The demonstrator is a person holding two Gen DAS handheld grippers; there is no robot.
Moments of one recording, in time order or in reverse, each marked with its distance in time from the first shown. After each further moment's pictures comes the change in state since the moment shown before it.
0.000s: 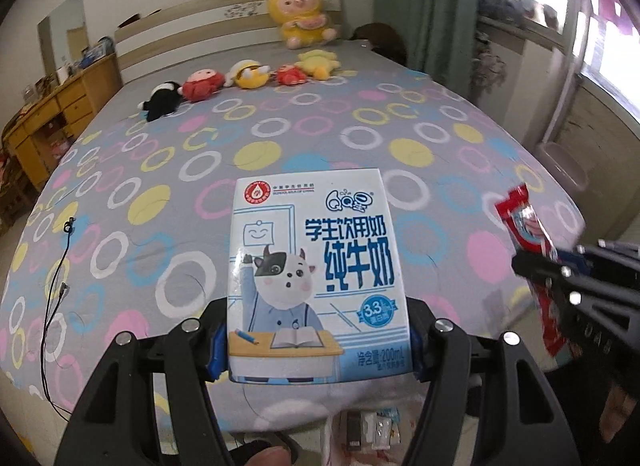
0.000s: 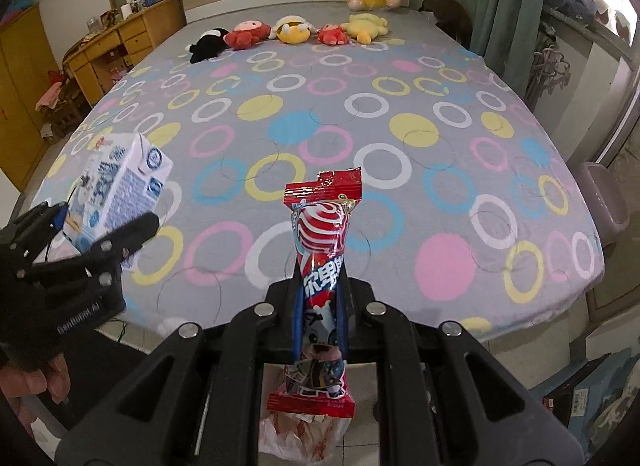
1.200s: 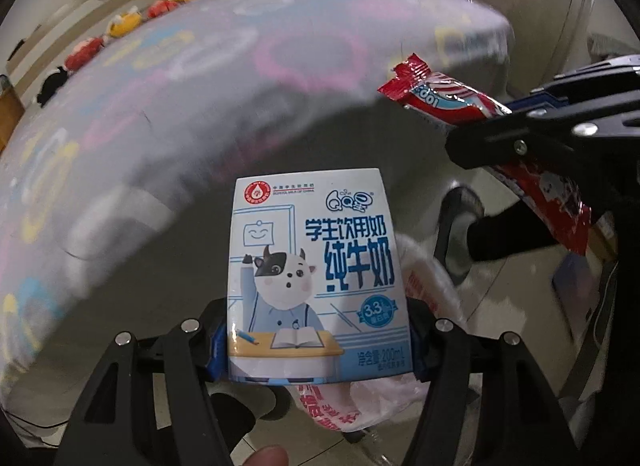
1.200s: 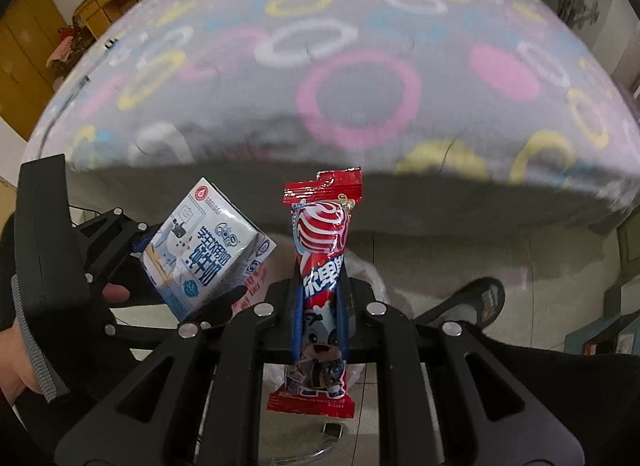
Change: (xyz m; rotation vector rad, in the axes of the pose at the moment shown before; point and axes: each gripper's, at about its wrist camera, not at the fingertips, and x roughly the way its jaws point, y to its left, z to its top) left arm 0.100 -0.072 -0.239 0.349 0.229 -0.182; right arm 0.087 0.012 -0.193 -0.018 0.232 0.075
